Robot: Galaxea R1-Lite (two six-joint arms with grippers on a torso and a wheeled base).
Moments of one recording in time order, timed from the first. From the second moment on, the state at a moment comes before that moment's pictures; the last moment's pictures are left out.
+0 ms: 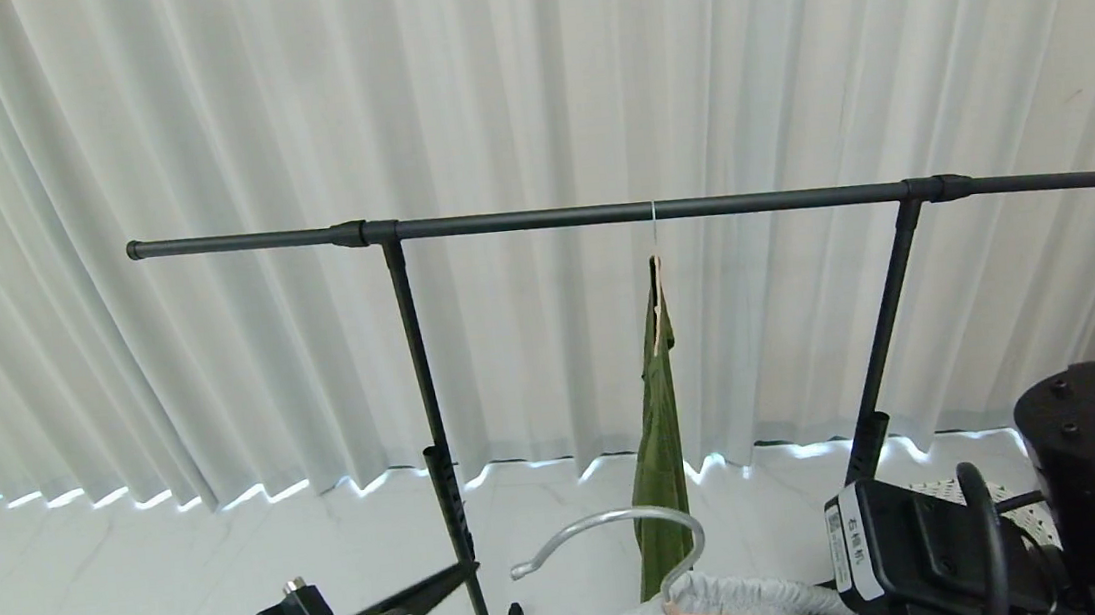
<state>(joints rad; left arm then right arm) -1.25 1.27 -0.49 -0.35 0.56 0.25 0.98 1.43 -0.58 -0.34 0.25 -0.31</state>
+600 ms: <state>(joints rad) -1.24 1.25 -0.45 -0.39 0.57 0.24 0.80 1.41 -0.56 -0.34 0.24 -0.41</state>
